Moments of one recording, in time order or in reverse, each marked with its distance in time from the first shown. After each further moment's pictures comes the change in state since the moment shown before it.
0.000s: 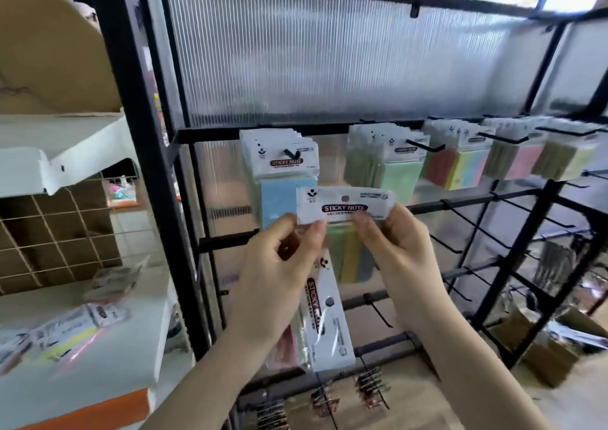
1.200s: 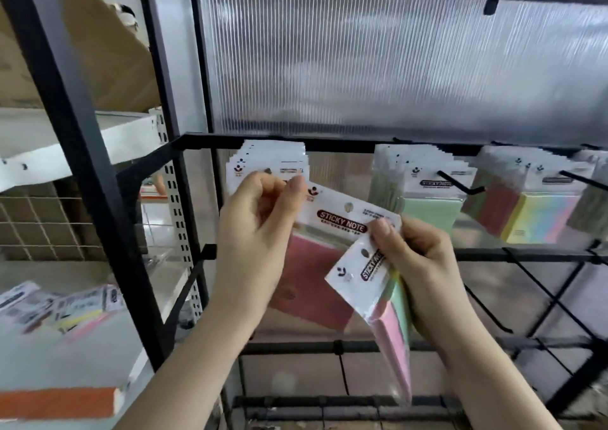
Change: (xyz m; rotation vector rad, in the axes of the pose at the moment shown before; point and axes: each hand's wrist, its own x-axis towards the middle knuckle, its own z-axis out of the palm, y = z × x) left_hand 0.073 0.002 0.052 0.156 0.377 0.163; right_hand 0.077 0.052 -0.066 0.195 -0.265 0.101
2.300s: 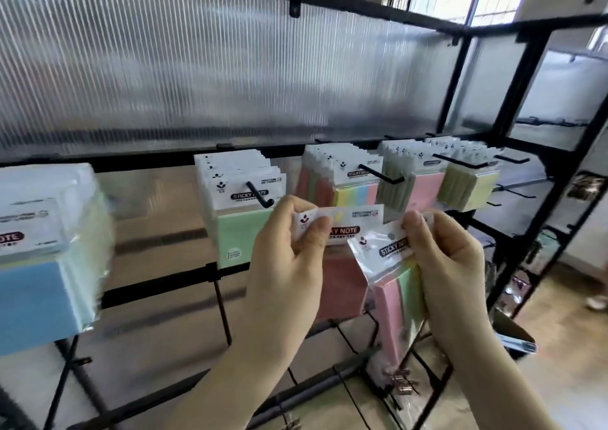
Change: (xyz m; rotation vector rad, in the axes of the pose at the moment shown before) left_hand -0.030 0.026 0.179 -0.211 -0.342 -0.068; right_hand -0.049 -0.041 -0.170 -0.323 0.654 -0.130
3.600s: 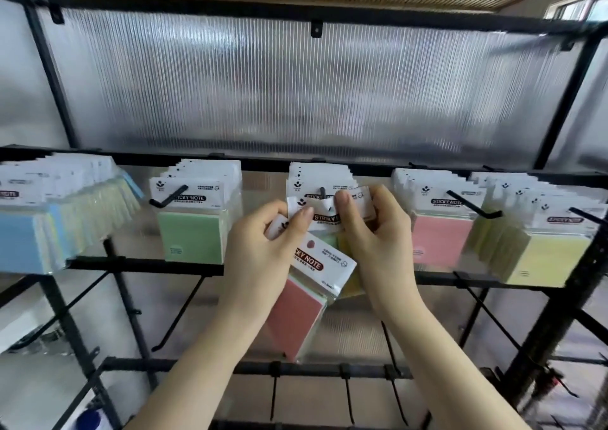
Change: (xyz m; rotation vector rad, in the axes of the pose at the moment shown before) left_hand 0.038 -0.024 0.124 0.347 0.350 0.013; right_hand 0.121 0.058 -0.026 0.146 -0.394 -0.192
